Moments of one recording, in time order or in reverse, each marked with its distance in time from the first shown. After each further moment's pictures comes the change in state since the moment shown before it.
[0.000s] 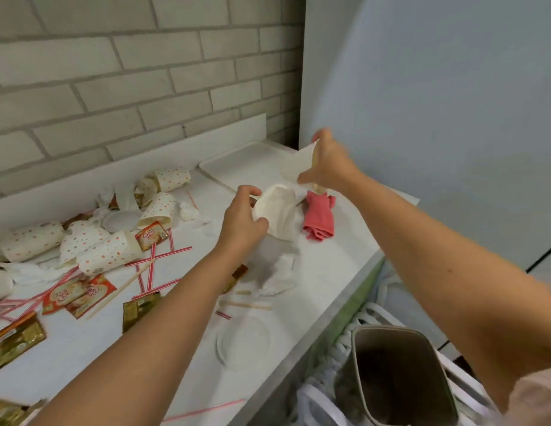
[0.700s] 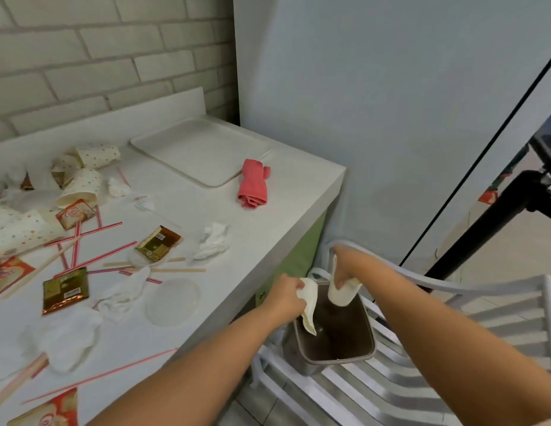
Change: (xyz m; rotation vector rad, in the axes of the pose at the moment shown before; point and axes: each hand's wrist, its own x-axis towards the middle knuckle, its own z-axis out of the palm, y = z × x) left_hand -0.139 0.002 0.175 0.205 -0.725 -0.141; right_hand -0.158 0.192 0.007 -0.660 -0.671 0.529
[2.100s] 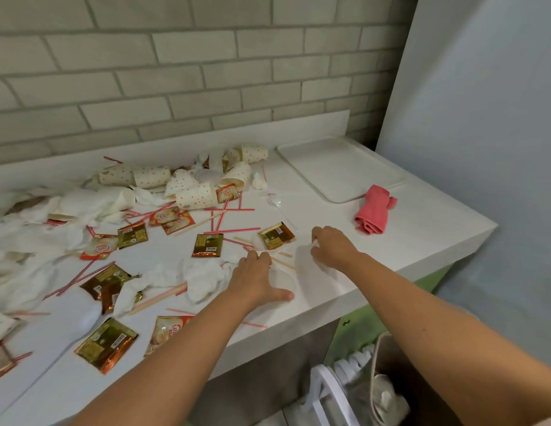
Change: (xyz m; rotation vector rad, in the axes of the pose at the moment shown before) left_hand -0.096 -0.095 -0.120 0.249 0.462 -0.497; right_hand -0.011 -0.196 -0.035 0.095 0.363 -0.776
